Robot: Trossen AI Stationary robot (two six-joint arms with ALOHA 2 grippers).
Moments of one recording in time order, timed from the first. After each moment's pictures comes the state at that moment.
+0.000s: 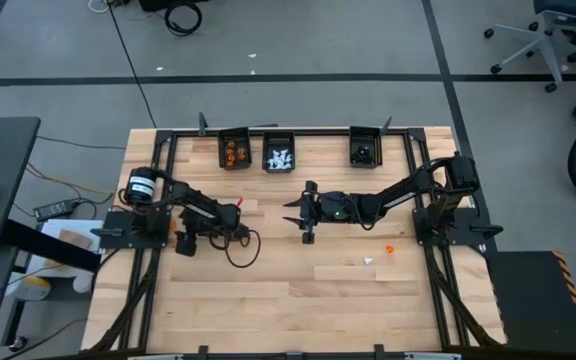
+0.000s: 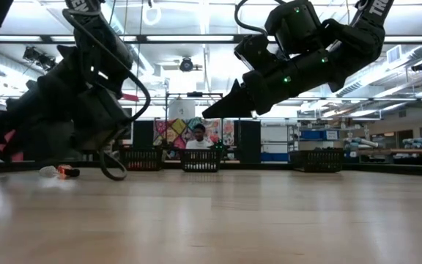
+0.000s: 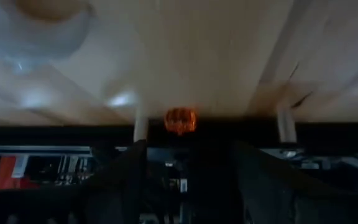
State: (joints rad) left arm -0.08 1.91 0.88 -1.39 -0.09 0.01; right arm 0.02 1.78 0.74 0.72 0.18 -0.18
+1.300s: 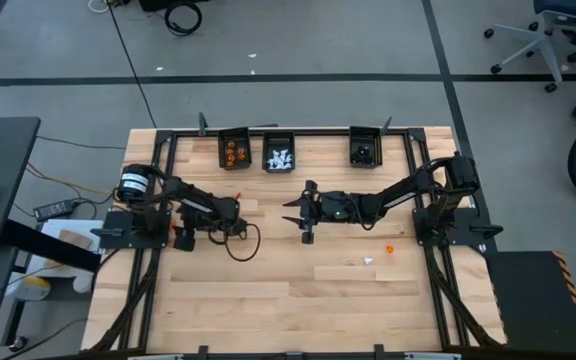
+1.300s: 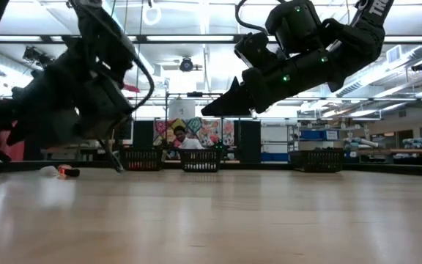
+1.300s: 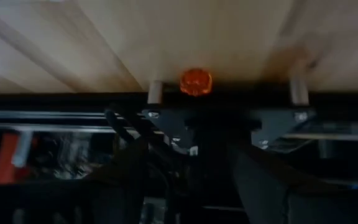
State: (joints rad) left arm -0.04 1.84 0.89 -1.48 -0.13 0.01; right arm 0.02 1.78 0.74 0.73 0.18 -0.17
